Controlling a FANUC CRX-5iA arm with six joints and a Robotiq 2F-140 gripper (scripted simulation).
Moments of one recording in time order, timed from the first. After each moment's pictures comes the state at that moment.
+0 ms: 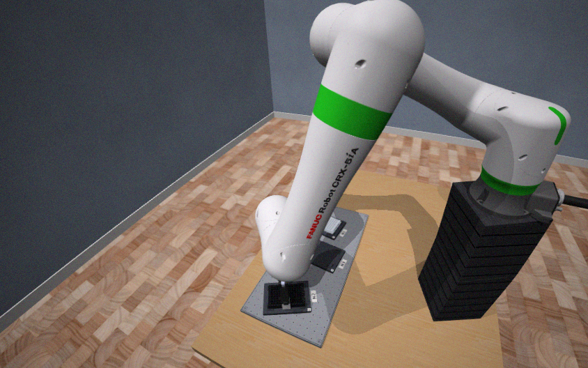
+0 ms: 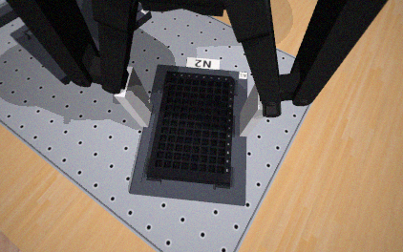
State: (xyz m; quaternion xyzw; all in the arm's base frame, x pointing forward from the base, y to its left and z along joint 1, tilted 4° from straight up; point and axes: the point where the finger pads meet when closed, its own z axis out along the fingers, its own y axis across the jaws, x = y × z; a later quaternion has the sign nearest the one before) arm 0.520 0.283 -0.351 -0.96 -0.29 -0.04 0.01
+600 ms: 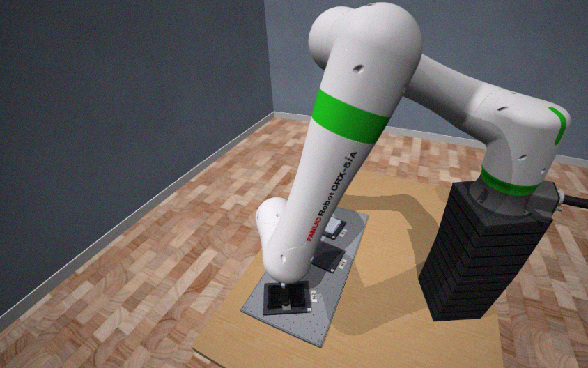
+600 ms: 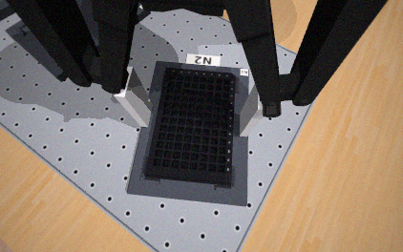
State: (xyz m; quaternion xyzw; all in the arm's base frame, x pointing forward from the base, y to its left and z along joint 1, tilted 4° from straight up) arm 0.520 0.283 -0.358 -0.96 -0.29 -0.04 0.01
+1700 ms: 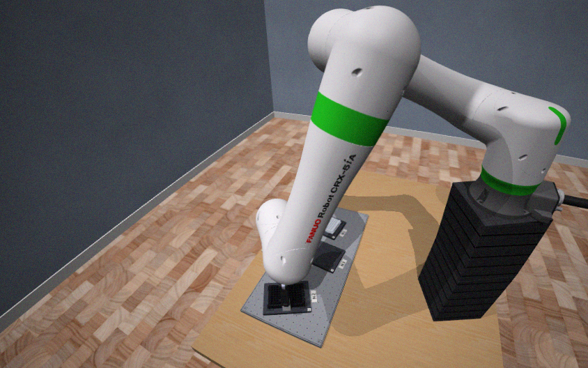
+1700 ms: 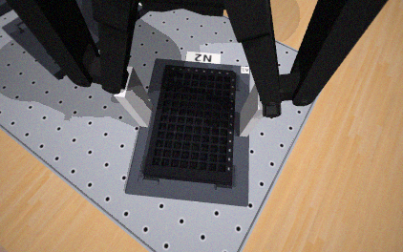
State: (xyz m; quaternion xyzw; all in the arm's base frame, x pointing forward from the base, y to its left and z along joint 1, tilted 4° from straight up) arm 0.521 0.283 -0.362 -0.96 -0.29 -0.04 0.01
